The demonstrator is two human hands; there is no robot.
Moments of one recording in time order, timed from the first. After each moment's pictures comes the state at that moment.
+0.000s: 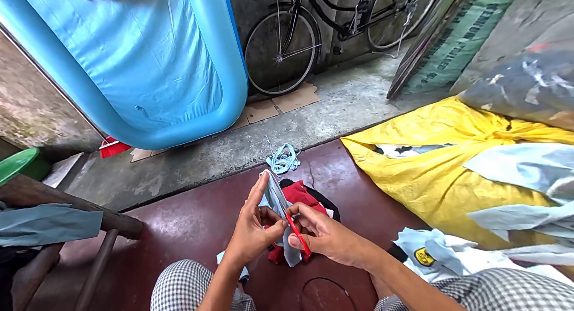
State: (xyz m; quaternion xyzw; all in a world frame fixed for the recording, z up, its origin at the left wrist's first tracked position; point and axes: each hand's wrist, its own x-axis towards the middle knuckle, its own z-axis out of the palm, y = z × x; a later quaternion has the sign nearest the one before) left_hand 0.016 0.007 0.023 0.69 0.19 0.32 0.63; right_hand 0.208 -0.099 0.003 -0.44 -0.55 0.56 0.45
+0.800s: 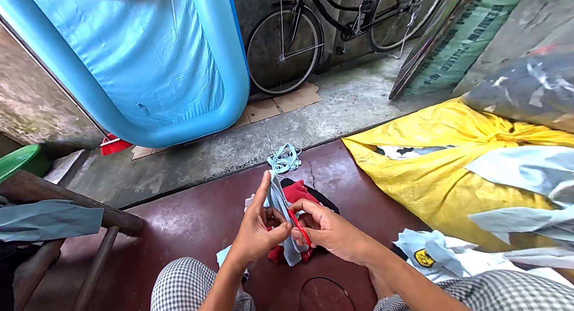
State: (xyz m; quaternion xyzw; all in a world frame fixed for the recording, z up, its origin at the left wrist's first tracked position) left_hand 0.017 0.004 0.016 0.67 0.16 0.30 0.66; right_hand 0.210 -0.099 0.006 -0.47 -0.48 0.58 0.46
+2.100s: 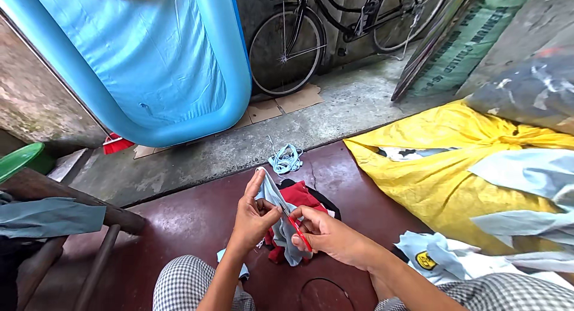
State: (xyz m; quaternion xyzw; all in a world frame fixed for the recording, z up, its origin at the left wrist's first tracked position) left_hand 0.021 0.017 0.014 0.63 0.25 0.37 0.63; right_hand 0.209 -0.102 0.004 -0.49 -0.49 0.60 0.40
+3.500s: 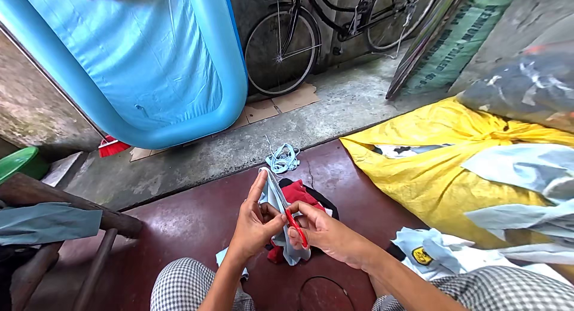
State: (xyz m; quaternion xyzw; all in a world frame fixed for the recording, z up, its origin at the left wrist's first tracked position) left_hand 0.020 0.006 0.018 0.64 0.19 0.34 0.67; right_hand 0.202 -0.101 0.007 -0.43 -0.44 0.63 0.48
